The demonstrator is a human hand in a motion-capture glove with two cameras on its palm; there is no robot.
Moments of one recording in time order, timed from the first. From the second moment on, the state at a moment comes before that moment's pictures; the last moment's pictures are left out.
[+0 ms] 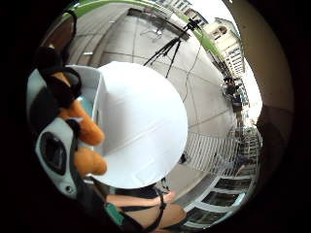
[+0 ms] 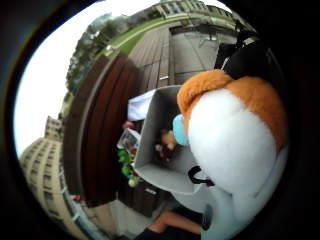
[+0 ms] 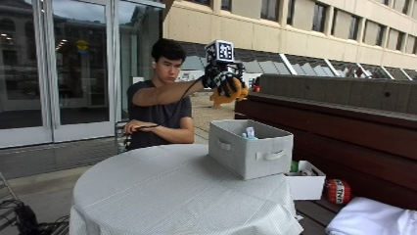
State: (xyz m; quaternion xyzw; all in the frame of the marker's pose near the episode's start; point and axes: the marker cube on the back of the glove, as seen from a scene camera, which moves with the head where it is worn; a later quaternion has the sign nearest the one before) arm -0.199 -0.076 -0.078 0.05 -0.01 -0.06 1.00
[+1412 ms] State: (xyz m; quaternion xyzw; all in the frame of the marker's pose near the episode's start) arm -0.005 -0.028 -0.018 0.02 0.03 -0.09 1.00
